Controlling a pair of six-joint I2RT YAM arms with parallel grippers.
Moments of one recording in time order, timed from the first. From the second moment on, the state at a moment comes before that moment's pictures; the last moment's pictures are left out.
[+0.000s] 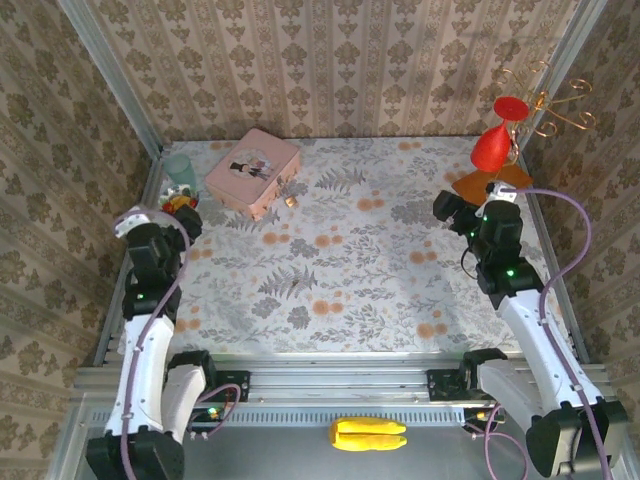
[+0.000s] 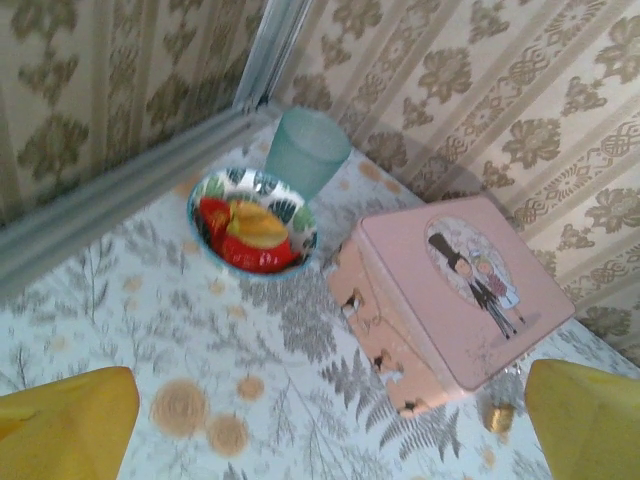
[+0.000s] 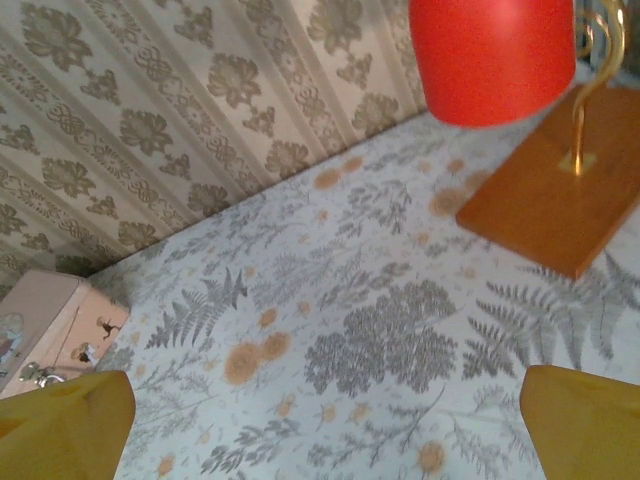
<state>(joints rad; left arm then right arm) 0.08 0.73 0.65 -0.27 -0.08 -0.59 0.06 0.89 0.74 -0.21 0.09 0.51</state>
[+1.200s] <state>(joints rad) -0.28 0.69 0.26 -0.15 0.06 -0.54 0.76 2.03 1.64 -0.67 0.10 0.55</state>
